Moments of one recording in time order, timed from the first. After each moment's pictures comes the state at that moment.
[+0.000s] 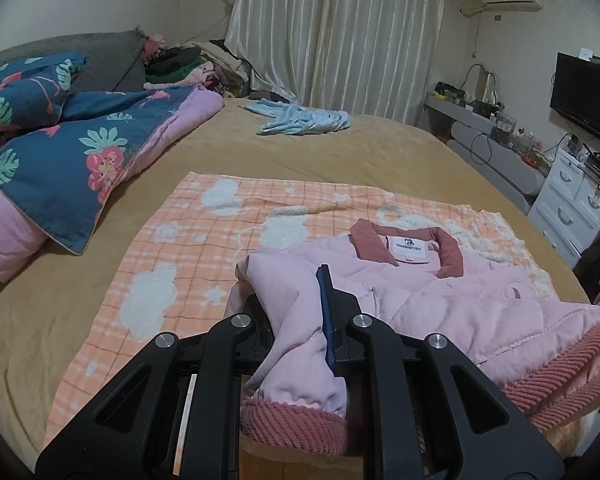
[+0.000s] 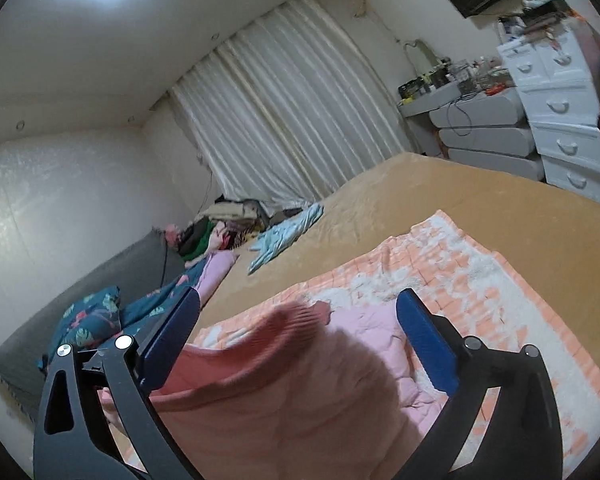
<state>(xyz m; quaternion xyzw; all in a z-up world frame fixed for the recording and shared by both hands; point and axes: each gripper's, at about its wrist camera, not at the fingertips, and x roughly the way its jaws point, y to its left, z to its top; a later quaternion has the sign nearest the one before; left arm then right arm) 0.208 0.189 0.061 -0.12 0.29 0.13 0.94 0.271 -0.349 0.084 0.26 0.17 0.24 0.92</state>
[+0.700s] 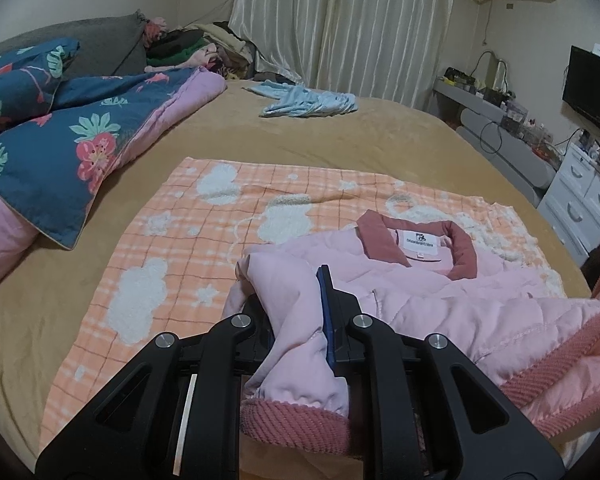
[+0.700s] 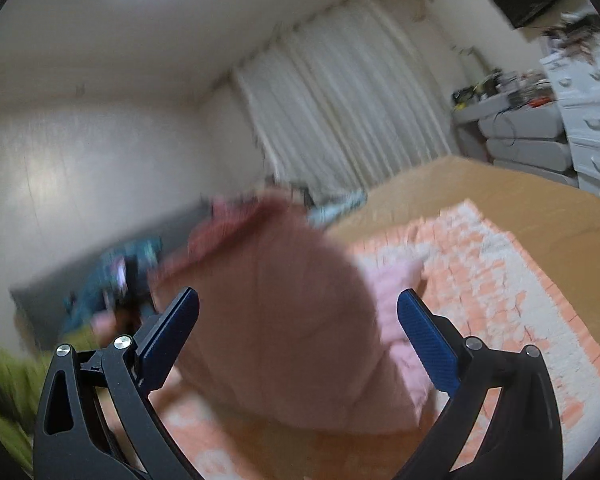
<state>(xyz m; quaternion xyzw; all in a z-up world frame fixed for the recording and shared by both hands) 0.246 0.193 0.049 -0.12 0.32 0.14 0.93 0.202 -0.352 0.038 0.14 0.19 0.36 0.90</state>
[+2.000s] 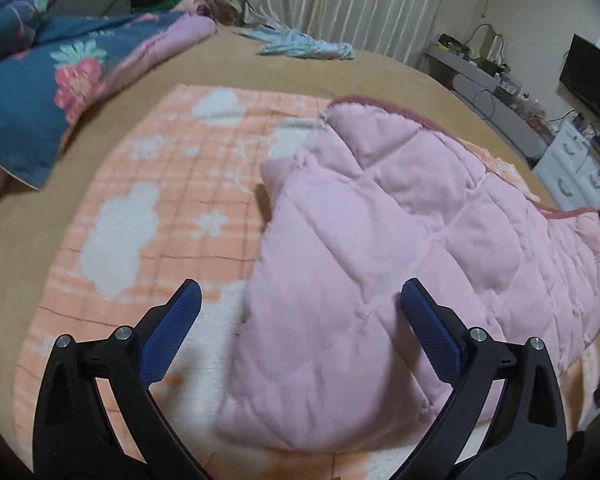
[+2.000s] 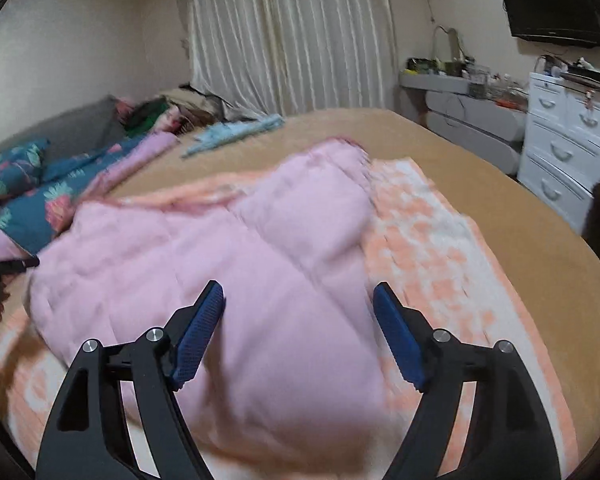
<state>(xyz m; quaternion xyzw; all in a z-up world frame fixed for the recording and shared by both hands) 0.235 0.241 -0.044 -0.17 0.39 0.08 0.90 0.315 -0.268 -0.017 0.01 0.29 0.19 0.94</state>
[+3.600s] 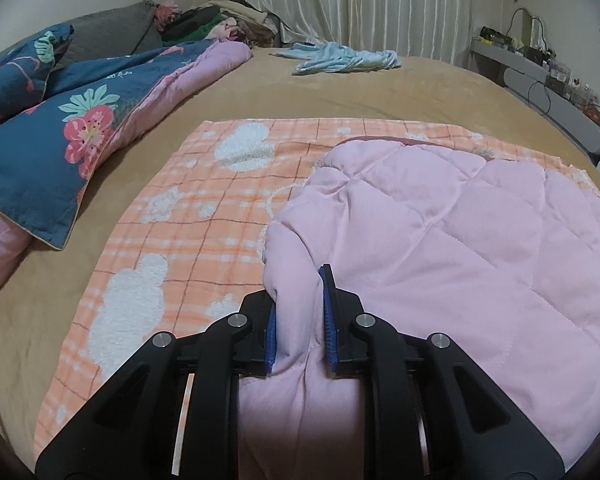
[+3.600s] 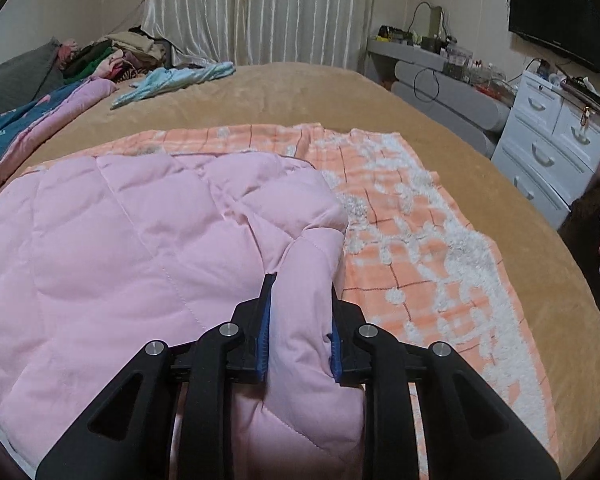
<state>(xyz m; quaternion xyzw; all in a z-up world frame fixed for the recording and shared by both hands) 0.332 0.233 -0.051 -0.07 0.38 0.21 0.90 0.473 -0.184 -0.065 -0.08 0.37 0.08 0.92</state>
